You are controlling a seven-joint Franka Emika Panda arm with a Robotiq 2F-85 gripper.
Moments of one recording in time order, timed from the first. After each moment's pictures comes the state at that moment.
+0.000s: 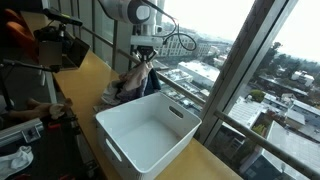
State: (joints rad) arm 0.04 0.42 0.21 -1.68 -0.13 2.31 -0.67
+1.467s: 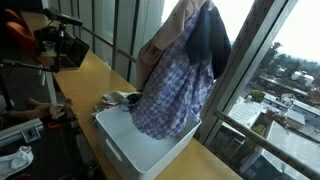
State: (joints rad) arm -0.08 -0.04 -0.08 -1.61 -0.18 1.99 -0.67
